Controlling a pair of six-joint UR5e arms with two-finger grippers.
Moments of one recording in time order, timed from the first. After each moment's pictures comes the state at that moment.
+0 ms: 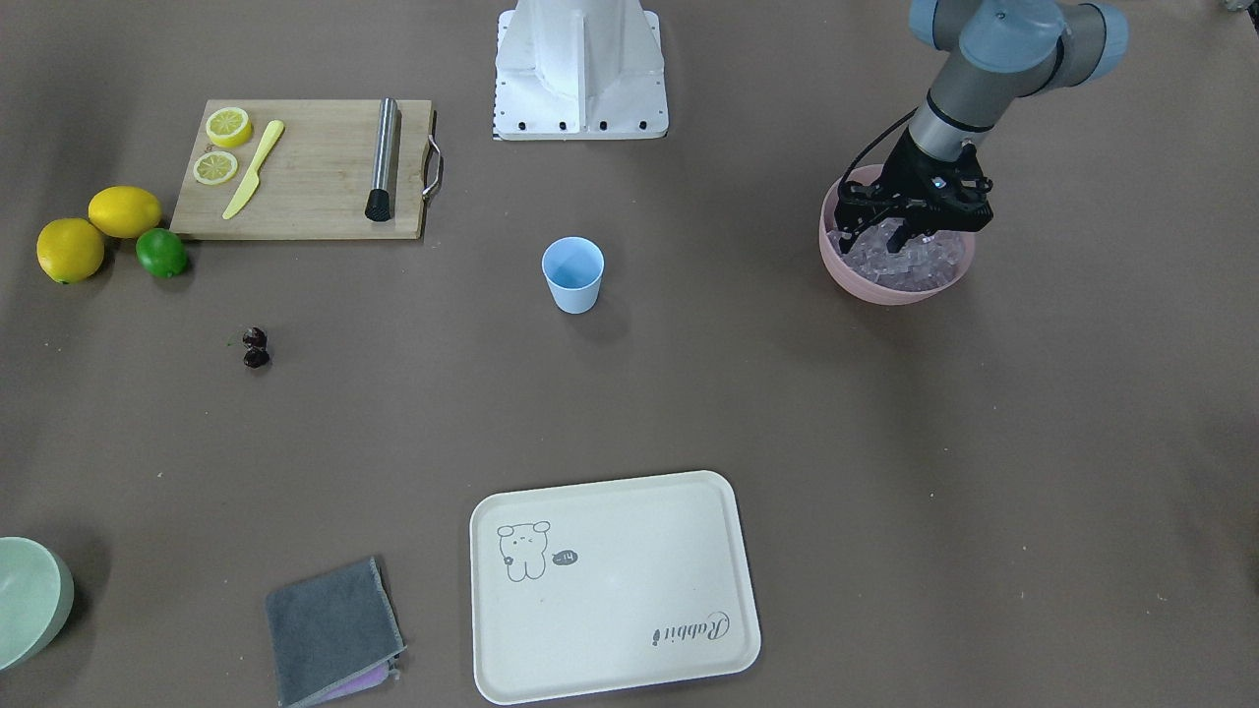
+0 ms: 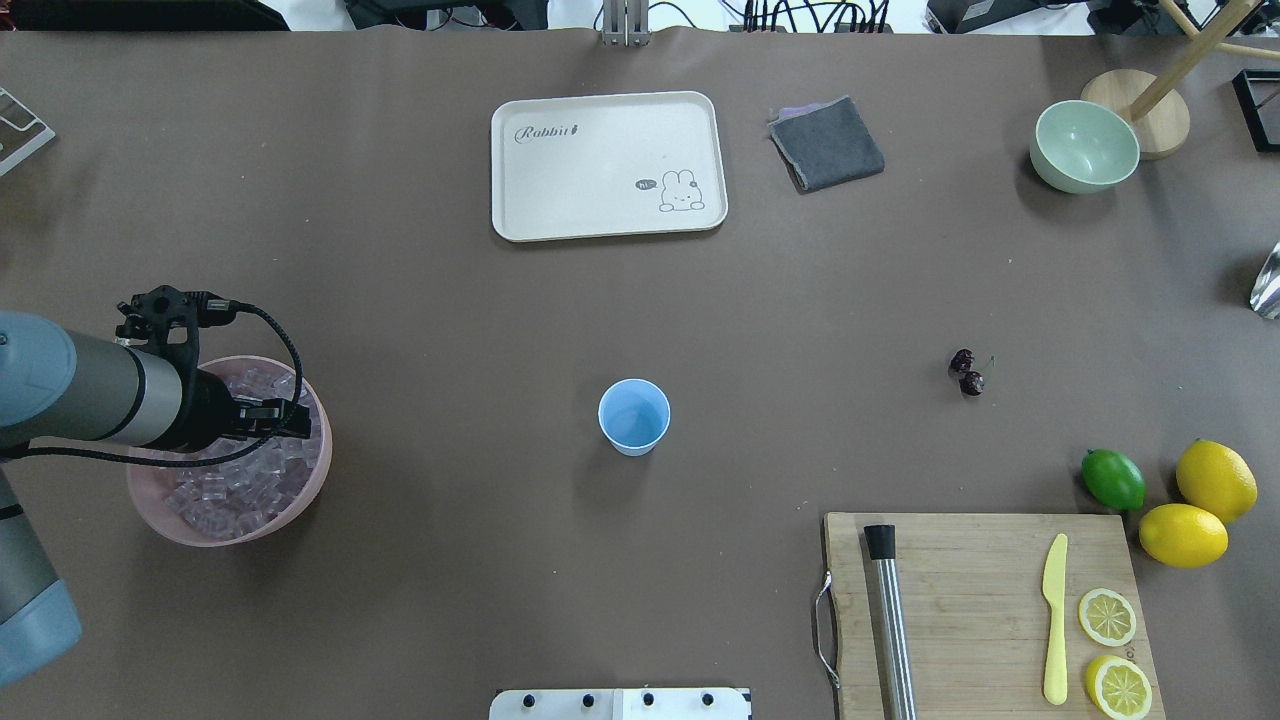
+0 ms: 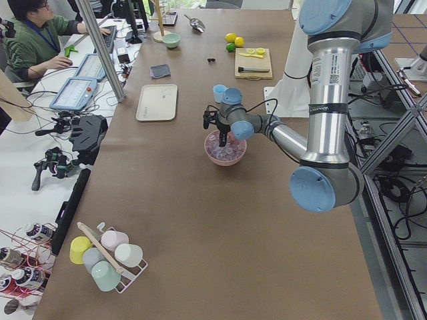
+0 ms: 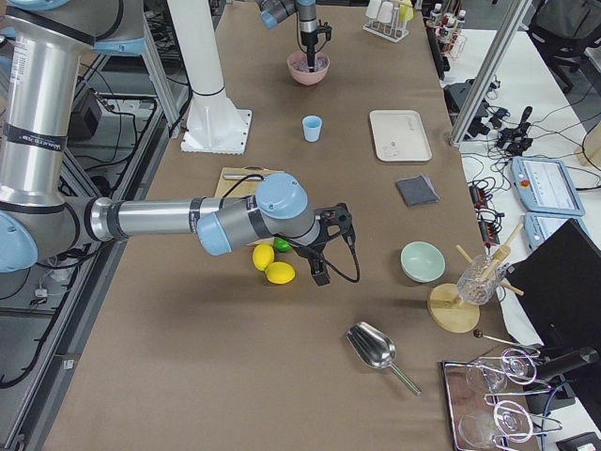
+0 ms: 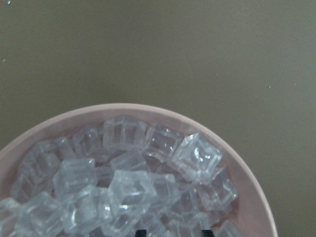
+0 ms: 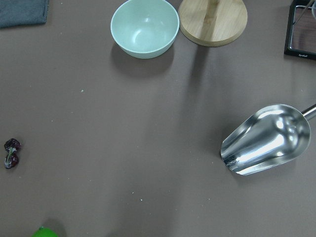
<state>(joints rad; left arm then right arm) -0.61 -1.58 -1.98 -2.04 -1.90 -1.18 1.59 -1.83 1.92 -1.23 2.43 0.06</state>
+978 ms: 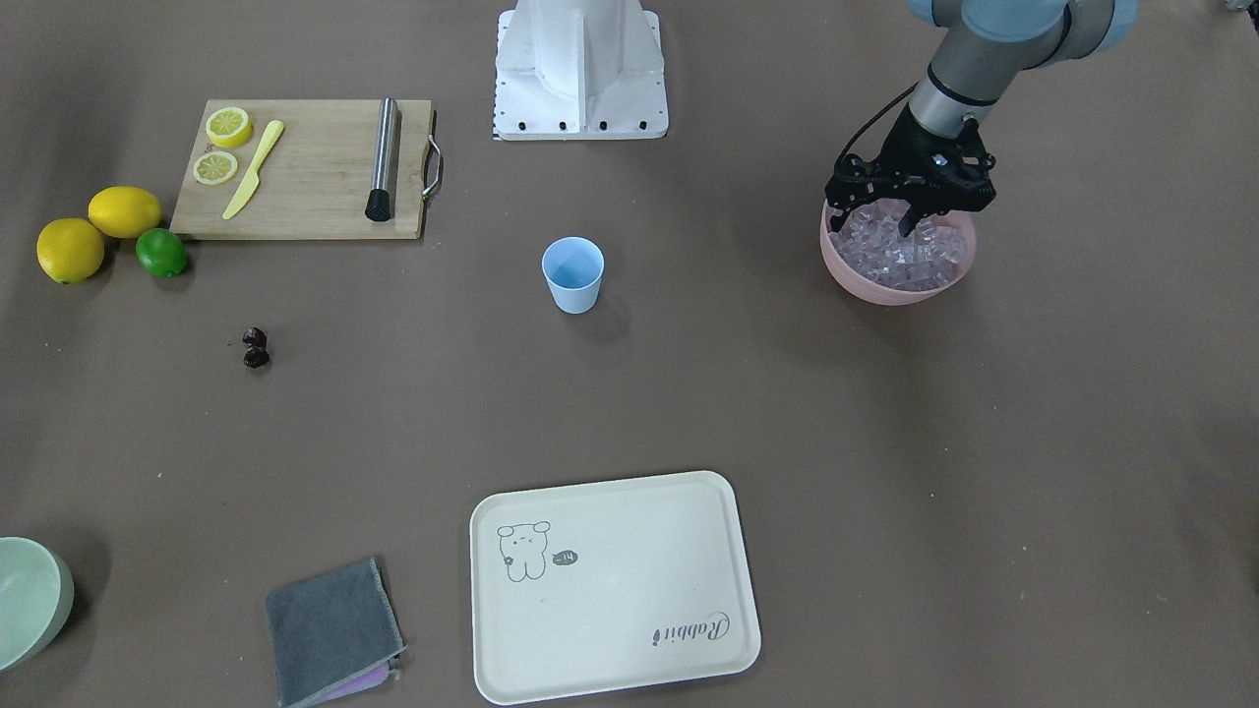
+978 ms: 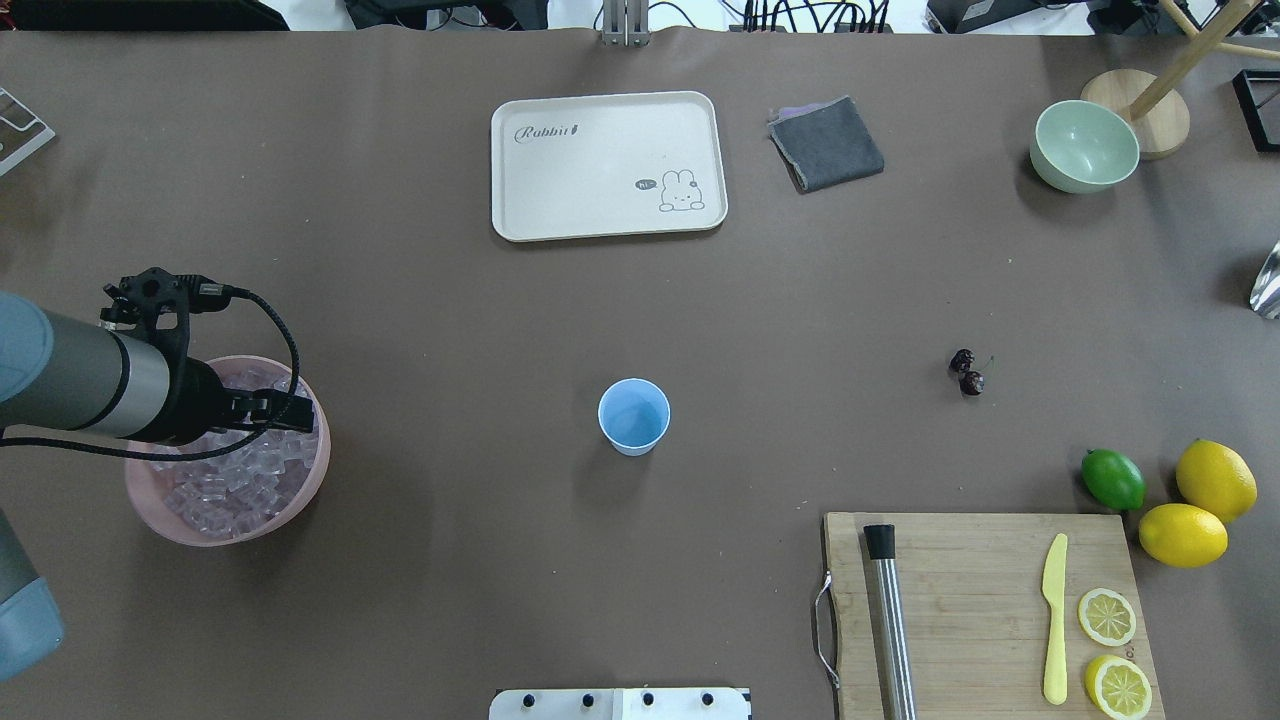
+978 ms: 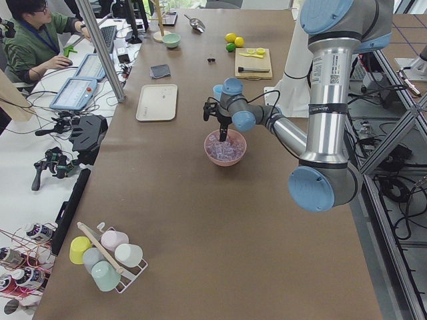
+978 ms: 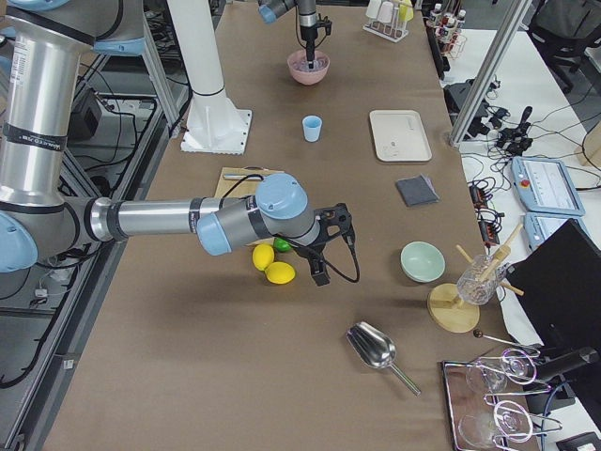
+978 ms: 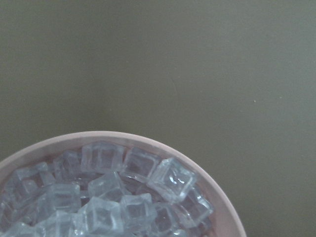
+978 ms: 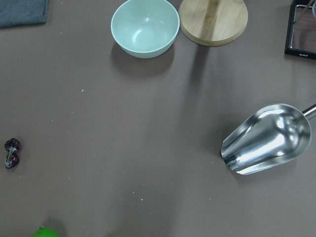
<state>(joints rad) -0.64 -1.58 -2.09 -1.90 -1.94 -1.14 1.59 -1.83 1.92 -1.23 2.43 0.06</state>
